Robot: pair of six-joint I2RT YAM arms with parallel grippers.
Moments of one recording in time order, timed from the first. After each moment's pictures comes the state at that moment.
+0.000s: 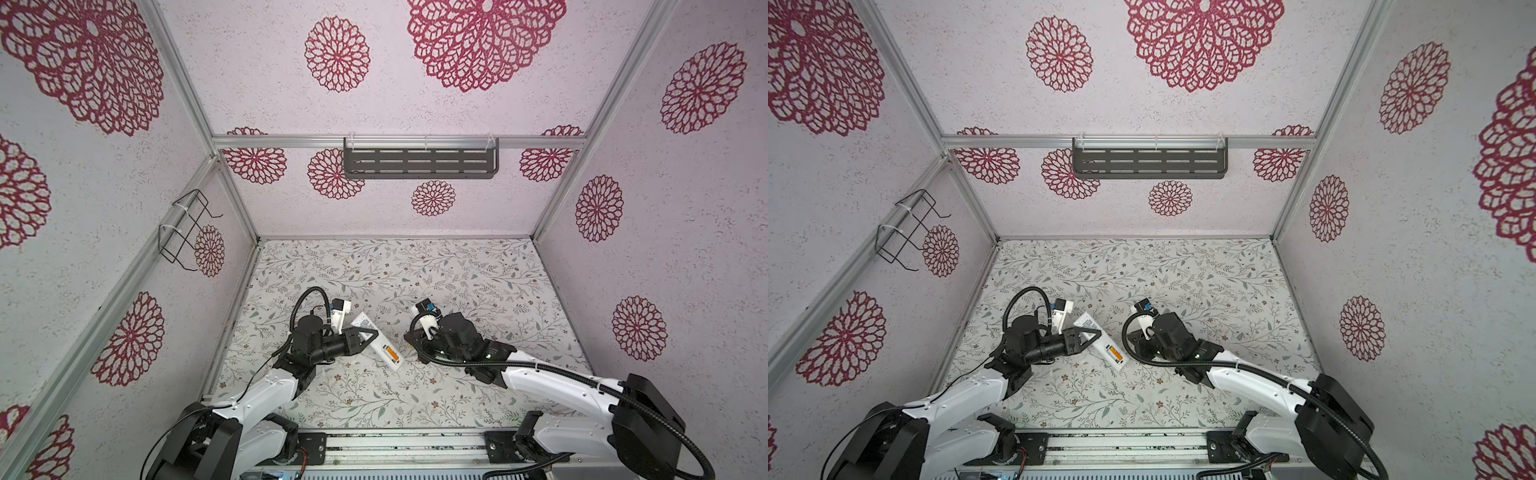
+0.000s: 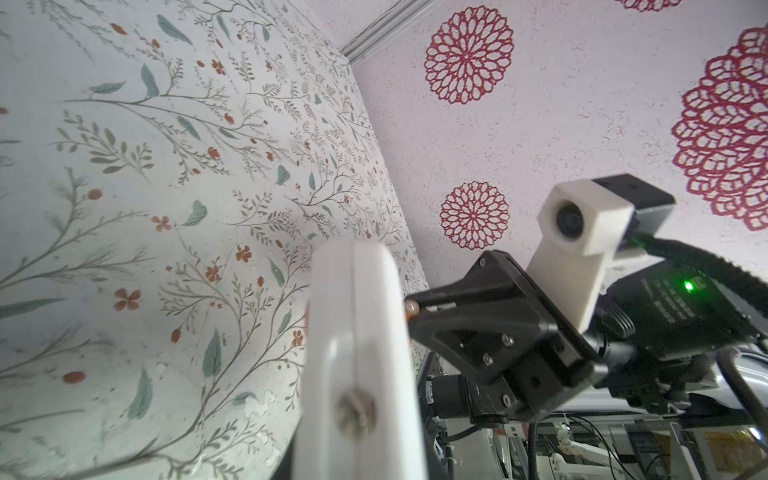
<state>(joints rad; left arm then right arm) -0.39 1.15 0.34 0.52 0.72 -0.85 0.92 1.19 0.66 0.07 -0.10 0.31</state>
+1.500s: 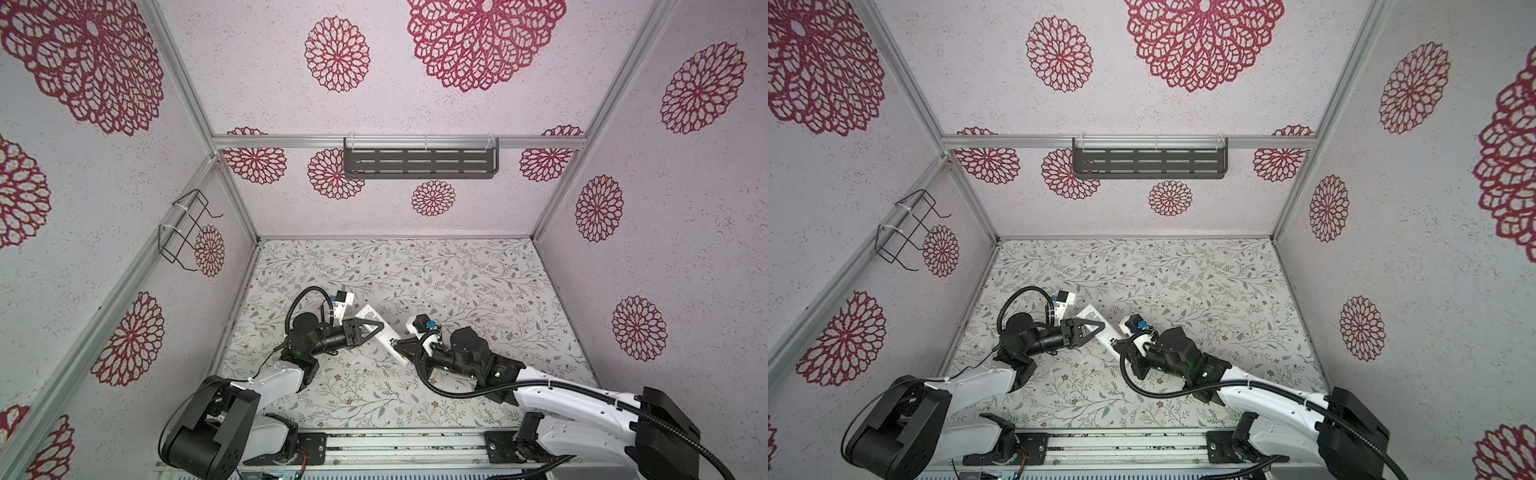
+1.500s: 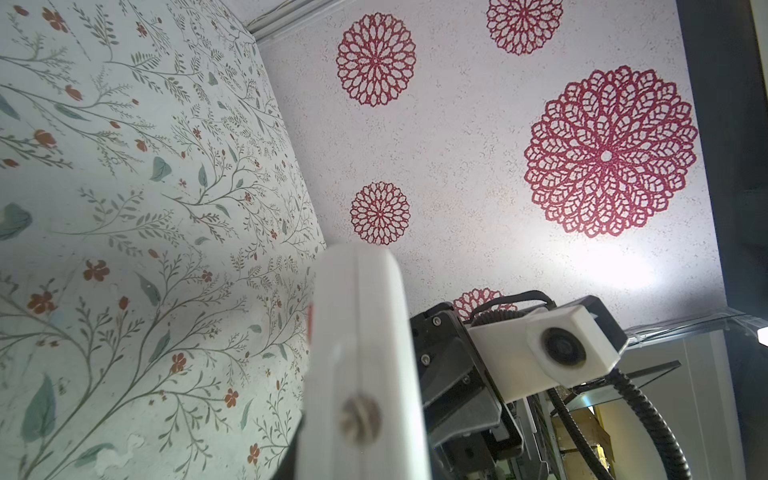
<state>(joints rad) -0.36 1.29 0.33 0.93 0.90 -1.17 1.00 1.09 0.56 0.25 -0.16 0.15</state>
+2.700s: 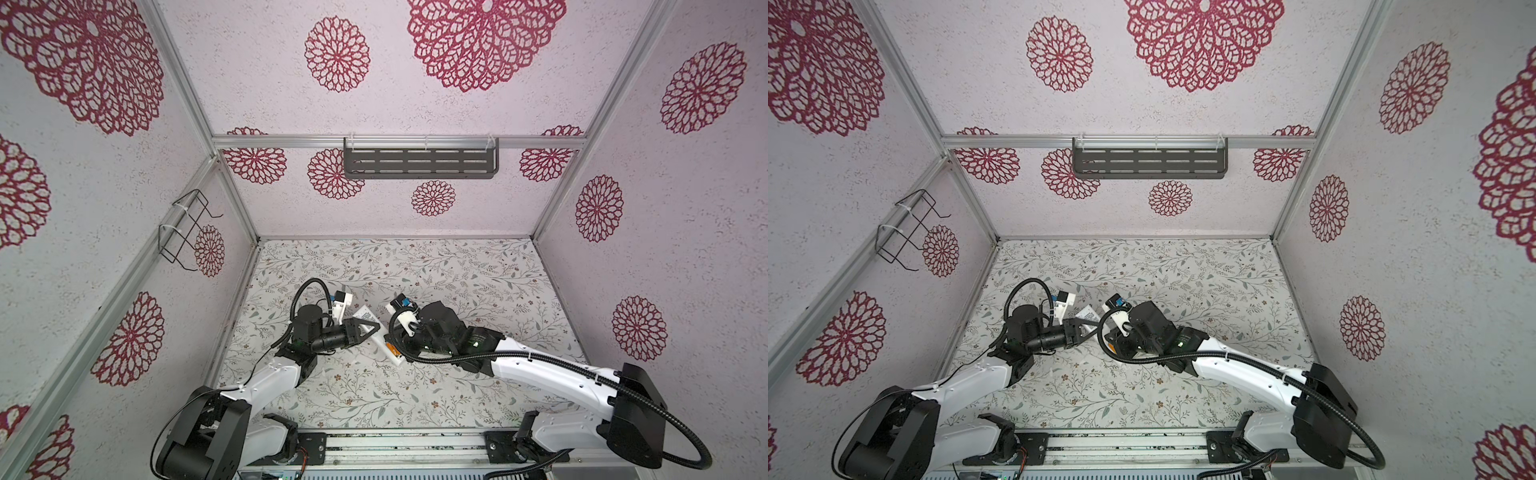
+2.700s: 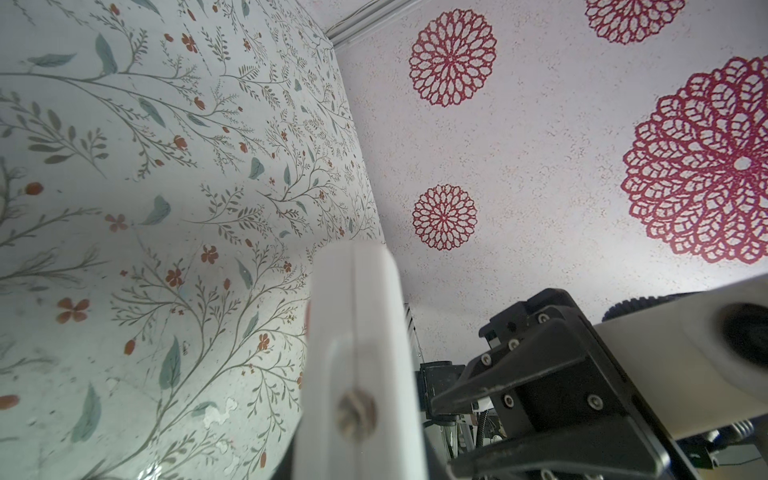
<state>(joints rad) -0.34 1.23 0.41 0.50 0.82 -0.92 1.00 1.32 0.95 -0.23 -0.10 0.24</state>
